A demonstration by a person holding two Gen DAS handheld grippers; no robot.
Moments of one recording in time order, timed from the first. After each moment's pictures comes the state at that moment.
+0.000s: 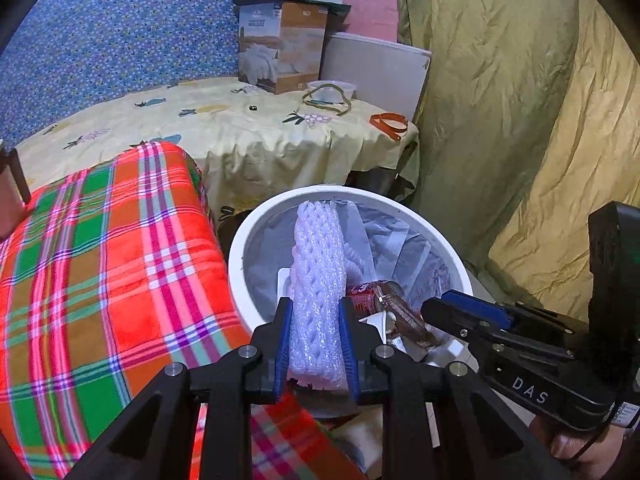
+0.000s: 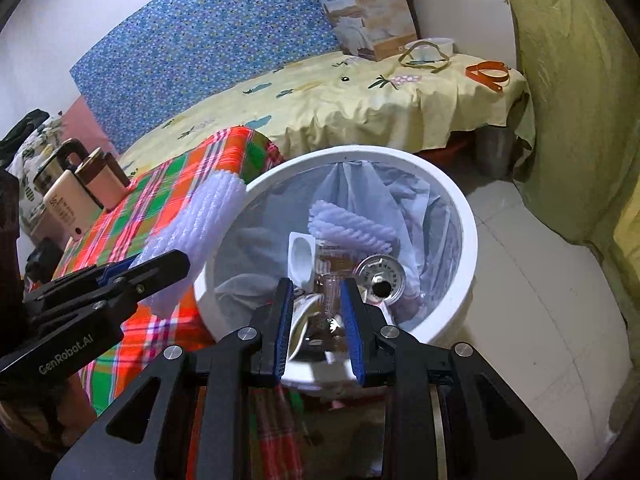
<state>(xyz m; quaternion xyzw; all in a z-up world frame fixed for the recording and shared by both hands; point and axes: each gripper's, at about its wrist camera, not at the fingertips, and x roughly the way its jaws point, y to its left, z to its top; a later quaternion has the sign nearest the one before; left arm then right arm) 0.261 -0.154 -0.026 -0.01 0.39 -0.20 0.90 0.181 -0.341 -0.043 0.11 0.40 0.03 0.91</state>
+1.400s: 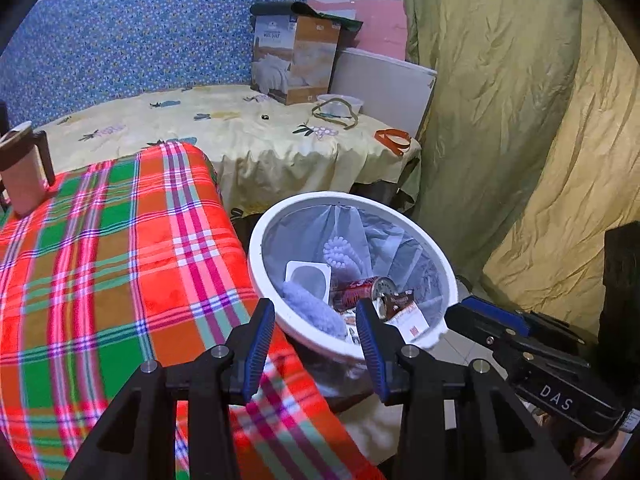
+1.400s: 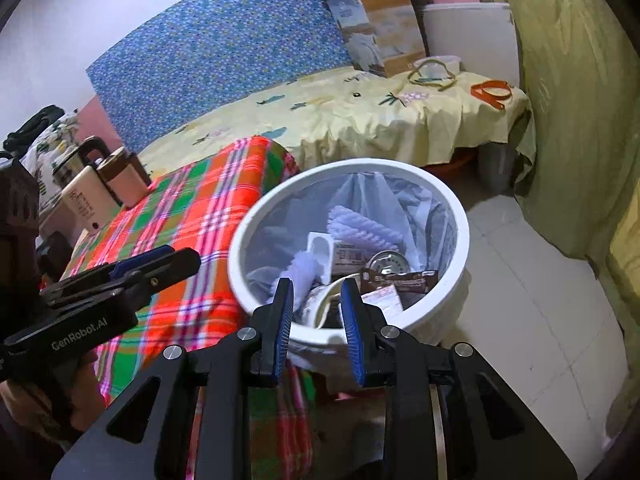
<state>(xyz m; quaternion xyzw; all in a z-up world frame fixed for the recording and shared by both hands) 0.215 -0.126 -0.007 -0.04 0.37 -0.19 0.91 0.142 -0.322 -0.020 0.09 0.37 0.04 0.93</state>
